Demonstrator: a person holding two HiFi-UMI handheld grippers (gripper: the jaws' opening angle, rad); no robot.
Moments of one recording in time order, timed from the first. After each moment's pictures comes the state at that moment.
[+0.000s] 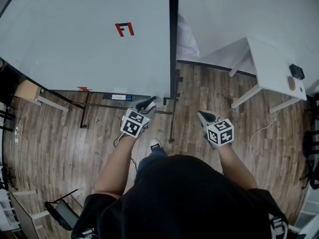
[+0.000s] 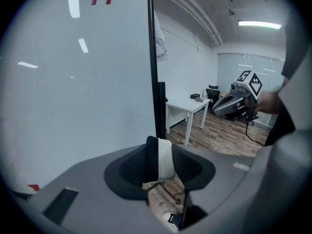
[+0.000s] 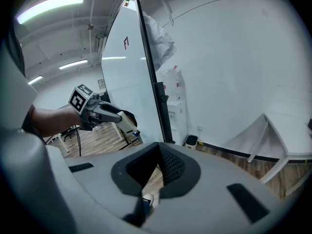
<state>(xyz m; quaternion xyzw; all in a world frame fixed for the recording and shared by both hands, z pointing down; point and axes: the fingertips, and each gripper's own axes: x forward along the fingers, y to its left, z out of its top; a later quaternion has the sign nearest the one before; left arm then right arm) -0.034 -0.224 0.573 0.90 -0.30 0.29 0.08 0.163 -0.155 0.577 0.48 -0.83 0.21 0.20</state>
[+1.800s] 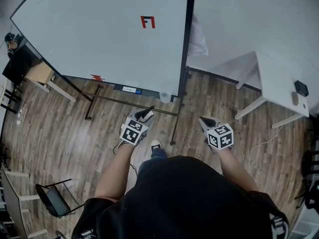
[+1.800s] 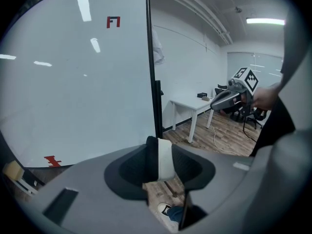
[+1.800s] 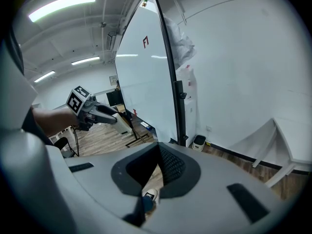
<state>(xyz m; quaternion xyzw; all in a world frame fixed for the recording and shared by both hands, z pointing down) -0.087 -0.131 0.581 0.88 -0.36 0.29 0.10 0.138 -0.101 0.573 0.43 -0.86 0.19 0.22</state>
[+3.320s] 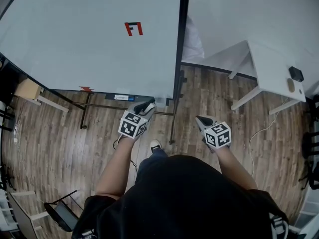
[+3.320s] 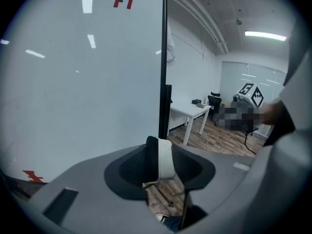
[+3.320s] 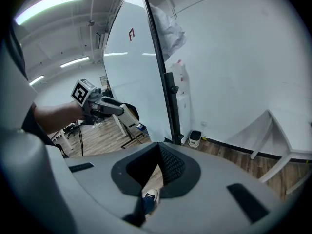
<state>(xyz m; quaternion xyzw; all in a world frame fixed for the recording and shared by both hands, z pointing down) -0.063 -0.220 0.572 0.91 -0.31 0.26 0.12 0.134 -0.142 0.594 0.46 -0.83 0.22 0.22</state>
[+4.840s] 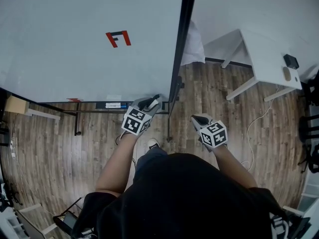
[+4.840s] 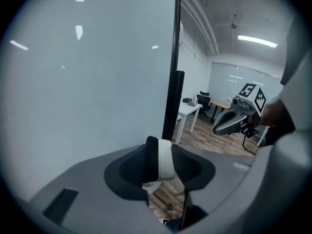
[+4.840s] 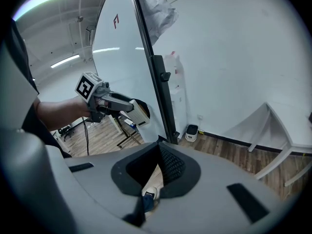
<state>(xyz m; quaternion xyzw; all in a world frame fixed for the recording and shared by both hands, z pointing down) -0.012 -0.288 0.606 0.93 -0.23 0.26 0.13 0.128 -0.185 0.628 0.48 -0.81 0.26 0.24</state>
